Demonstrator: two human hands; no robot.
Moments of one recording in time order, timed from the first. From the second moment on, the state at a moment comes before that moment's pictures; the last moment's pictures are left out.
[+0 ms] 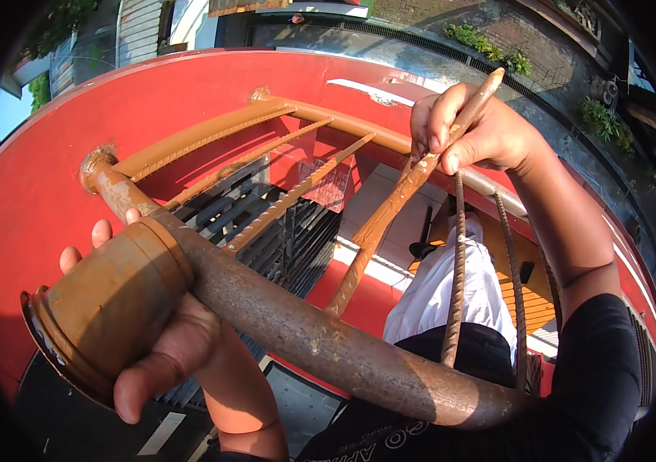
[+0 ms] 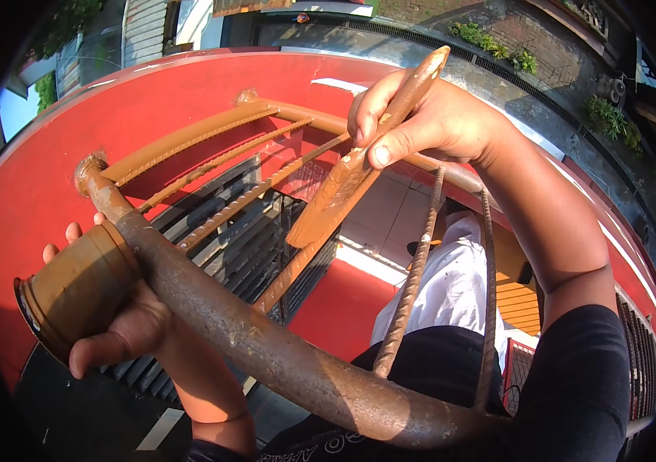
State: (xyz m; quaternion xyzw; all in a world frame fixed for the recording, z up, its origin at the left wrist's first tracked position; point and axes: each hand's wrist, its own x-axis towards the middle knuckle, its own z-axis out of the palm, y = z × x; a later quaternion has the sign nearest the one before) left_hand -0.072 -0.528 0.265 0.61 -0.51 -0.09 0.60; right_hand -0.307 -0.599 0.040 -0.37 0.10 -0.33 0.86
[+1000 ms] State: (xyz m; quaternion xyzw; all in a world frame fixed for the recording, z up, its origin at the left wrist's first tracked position) left_hand -0.067 -0.526 0.267 0.62 -0.51 -0.08 0.59; right_hand -0.338 -0.587 -0.099 -0.31 0.33 -0.14 0.88
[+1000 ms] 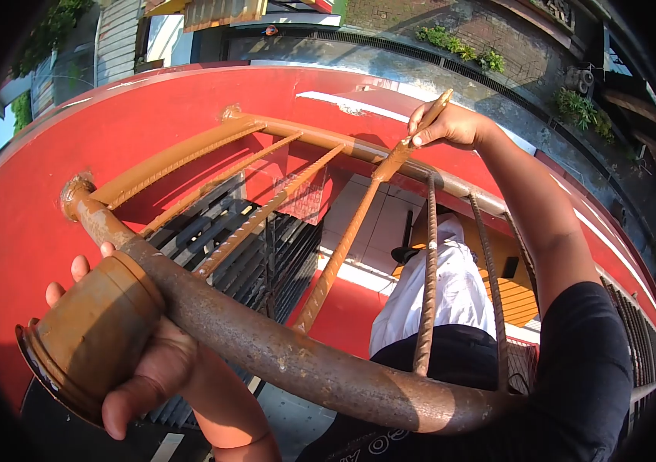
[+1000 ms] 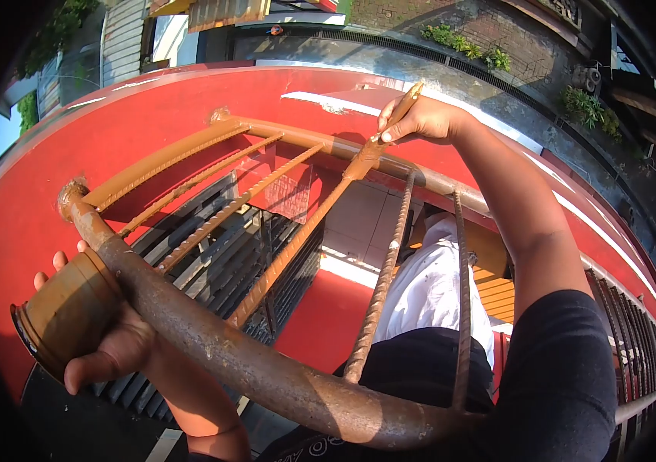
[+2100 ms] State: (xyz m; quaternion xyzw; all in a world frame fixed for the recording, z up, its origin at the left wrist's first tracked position) left_hand -0.069 -0.529 0.265 0.62 -0.52 -0.06 0.59; right_hand -0.325 -0.589 -0.114 -0.39 0.57 -0.23 0.68
